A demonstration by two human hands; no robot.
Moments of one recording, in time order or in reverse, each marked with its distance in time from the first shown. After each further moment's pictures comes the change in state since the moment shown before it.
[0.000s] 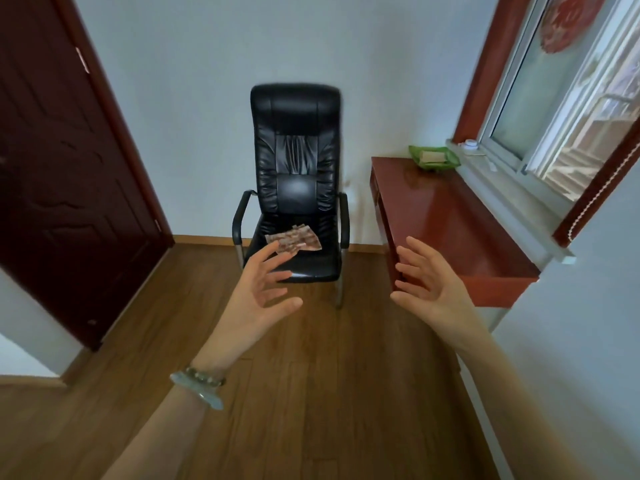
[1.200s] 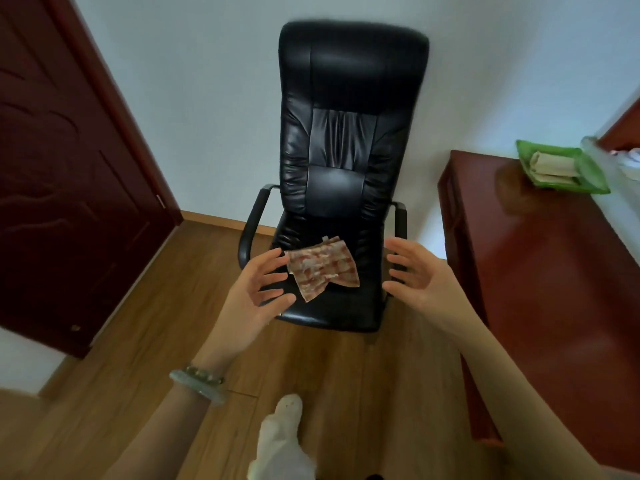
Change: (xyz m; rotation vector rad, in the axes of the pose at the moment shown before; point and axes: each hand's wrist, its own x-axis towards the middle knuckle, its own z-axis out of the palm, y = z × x) left_hand 0.407 -0.217 -0.109 0.066 0.157 -0.231; right_hand 0.491 0.166 0.092 -0.043 -0.241 0.111
